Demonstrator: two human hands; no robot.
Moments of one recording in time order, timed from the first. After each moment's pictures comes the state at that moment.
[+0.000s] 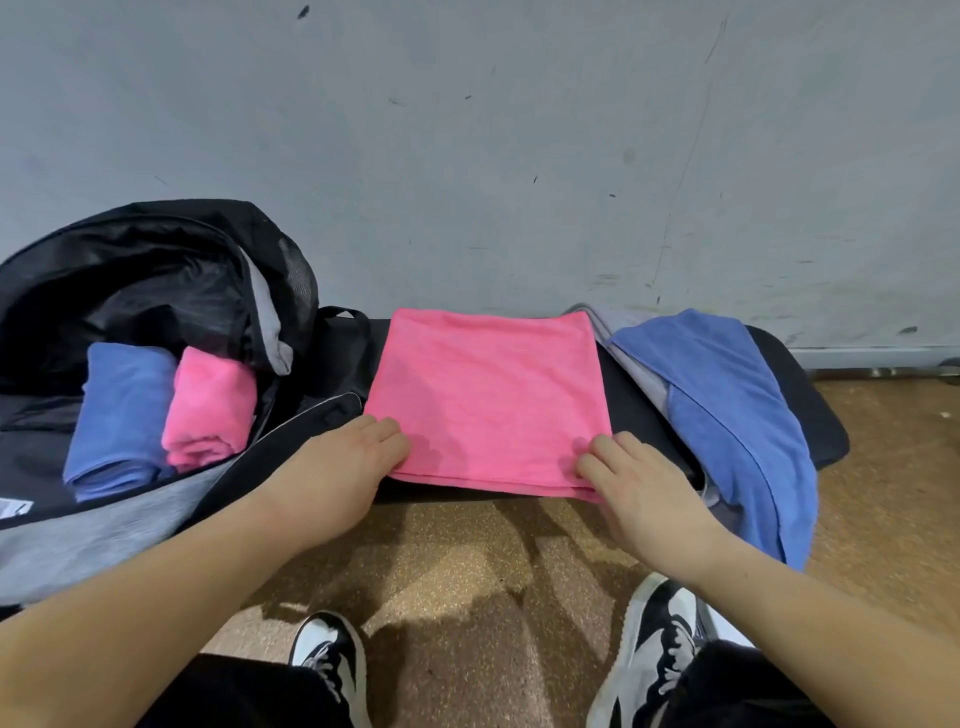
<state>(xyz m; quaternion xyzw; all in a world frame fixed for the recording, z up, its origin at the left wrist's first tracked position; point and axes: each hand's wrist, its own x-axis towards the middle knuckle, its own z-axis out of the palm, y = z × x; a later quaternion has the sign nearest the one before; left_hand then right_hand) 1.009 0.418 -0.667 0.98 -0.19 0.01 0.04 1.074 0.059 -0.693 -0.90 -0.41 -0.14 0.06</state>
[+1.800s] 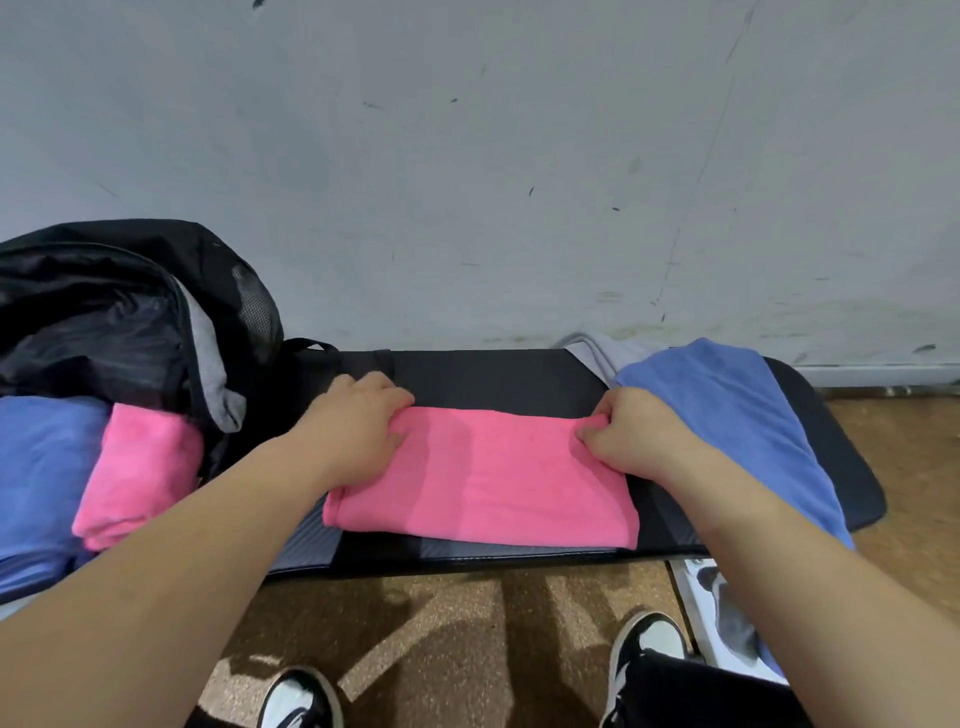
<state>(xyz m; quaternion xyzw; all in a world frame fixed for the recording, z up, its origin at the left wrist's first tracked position) 1.135 0.401 -0.645 0.99 0.03 -0.14 0.07 1.205 0.101 -0.648 -0.97 -0.02 0.17 0.18</state>
